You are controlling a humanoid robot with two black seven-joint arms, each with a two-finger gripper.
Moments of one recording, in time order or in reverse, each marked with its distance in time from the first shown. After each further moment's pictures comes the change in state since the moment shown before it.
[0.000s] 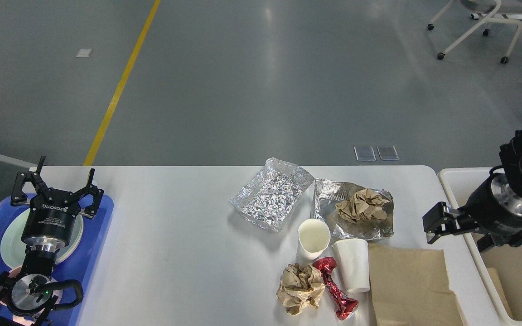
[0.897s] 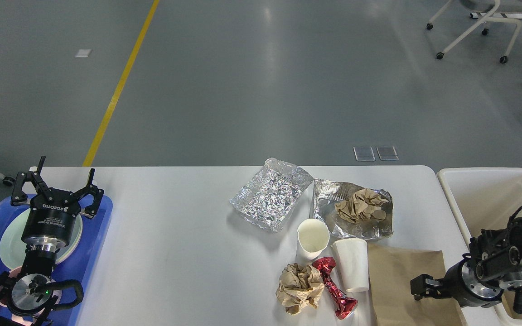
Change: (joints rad) left arm 0.000 0.000 0.000 0.000 0.000 0.000 0.000; right arm -0.714 0.051 0.149 -0.290 -0.062 -0.425 0.065
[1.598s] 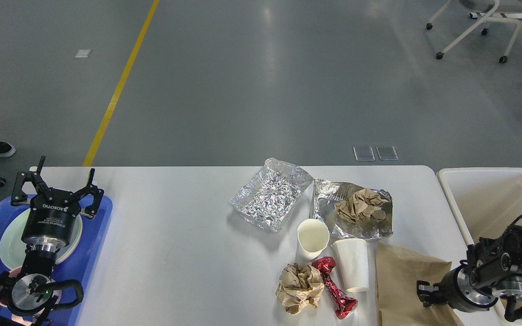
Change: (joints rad) left arm 0.000 0.000 0.000 0.000 0.000 0.000 0.000; right arm -0.024 0.014 0.004 0.002 0.065 -0.023 -0.007
